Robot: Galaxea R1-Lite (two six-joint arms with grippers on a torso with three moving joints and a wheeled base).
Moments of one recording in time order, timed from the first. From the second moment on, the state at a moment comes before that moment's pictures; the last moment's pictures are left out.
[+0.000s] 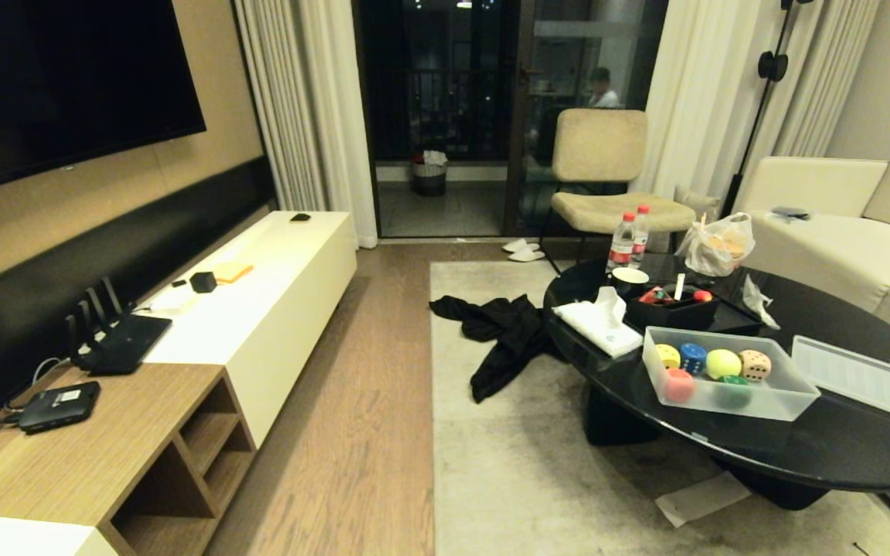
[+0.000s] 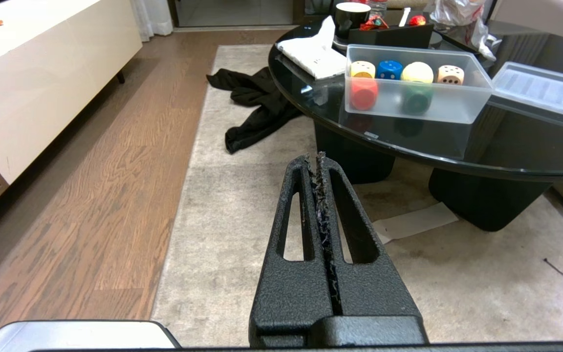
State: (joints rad) left arm 0.00 0.00 0.00 -0.01 0.00 -0.01; right arm 0.01 0.00 0.00 0.01 -0.01 0.02
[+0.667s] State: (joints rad) left arm 0.00 0.00 0.00 -0.01 0.00 -0.01; right arm 0.01 0.00 0.00 0.00 -0.01 0.02
